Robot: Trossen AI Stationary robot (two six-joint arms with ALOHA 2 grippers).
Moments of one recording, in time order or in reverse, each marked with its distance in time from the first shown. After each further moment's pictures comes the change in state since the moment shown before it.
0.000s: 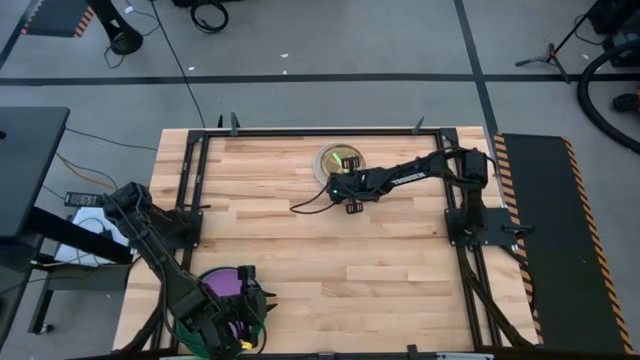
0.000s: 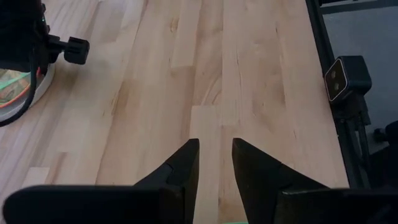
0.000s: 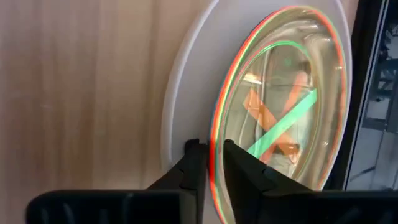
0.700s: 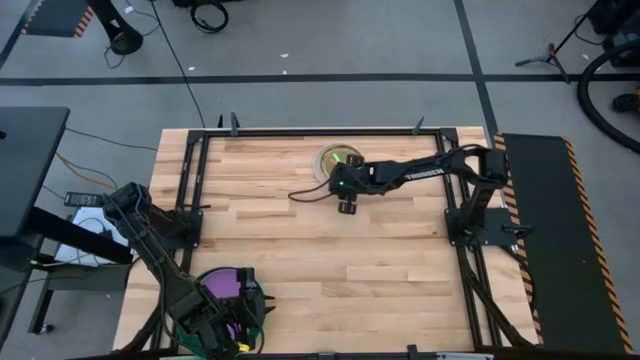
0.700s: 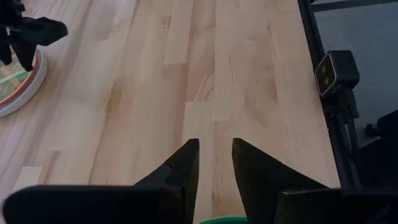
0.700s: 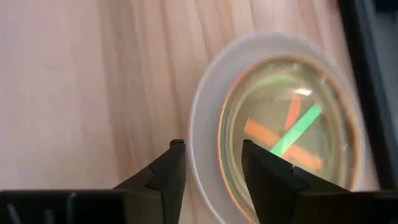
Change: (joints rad) left arm -0.014 0.000 0.000 0.001 0.014 -0.004; right arm 0.002 -0.151 -0.001 -0.013 -0.214 0.282
